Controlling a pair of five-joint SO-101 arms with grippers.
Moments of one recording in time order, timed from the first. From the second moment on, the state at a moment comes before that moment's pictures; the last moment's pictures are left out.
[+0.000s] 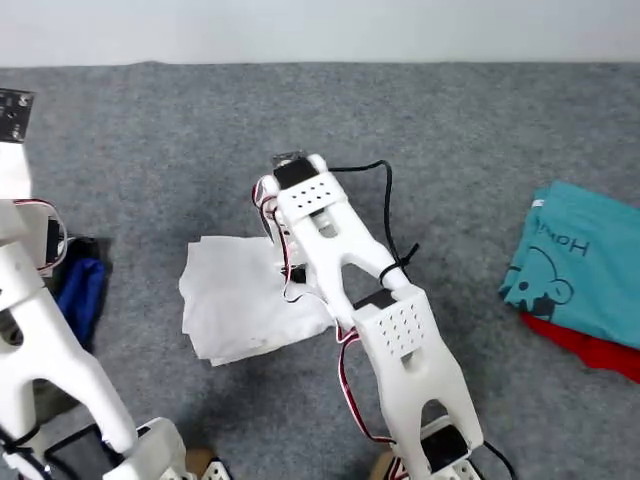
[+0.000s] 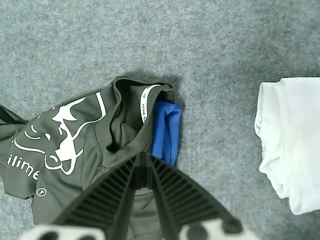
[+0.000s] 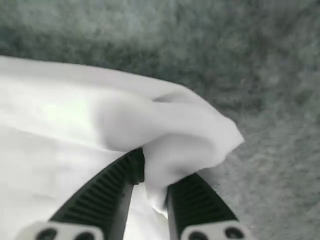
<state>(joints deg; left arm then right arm) -33.6 -17.2 -6.5 99.3 -21.1 -32.0 51.6 -44.9 100.3 -17.4</state>
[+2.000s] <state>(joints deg) -33.6 -17.5 -4.2 99.3 -21.1 -13.5 39.7 -52.5 100.5 9.0</state>
